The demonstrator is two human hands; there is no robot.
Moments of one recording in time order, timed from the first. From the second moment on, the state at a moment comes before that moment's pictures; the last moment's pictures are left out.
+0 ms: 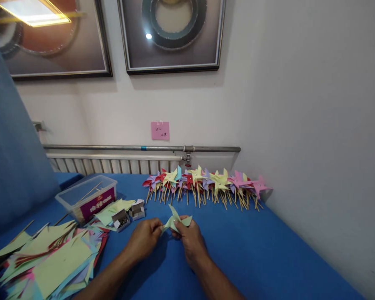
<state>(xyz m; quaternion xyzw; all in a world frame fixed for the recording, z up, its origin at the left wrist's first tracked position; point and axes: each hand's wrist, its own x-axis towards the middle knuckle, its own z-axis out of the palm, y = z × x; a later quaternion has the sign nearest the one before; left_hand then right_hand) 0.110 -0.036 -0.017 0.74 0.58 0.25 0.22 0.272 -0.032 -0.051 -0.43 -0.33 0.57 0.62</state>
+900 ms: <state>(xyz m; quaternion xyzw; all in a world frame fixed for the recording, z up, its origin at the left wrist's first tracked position) 0.116 -0.039 -0.016 0.73 0.61 0.23 0.18 0.272 -0.030 -0.055 -0.41 -0.35 0.56 0.63</state>
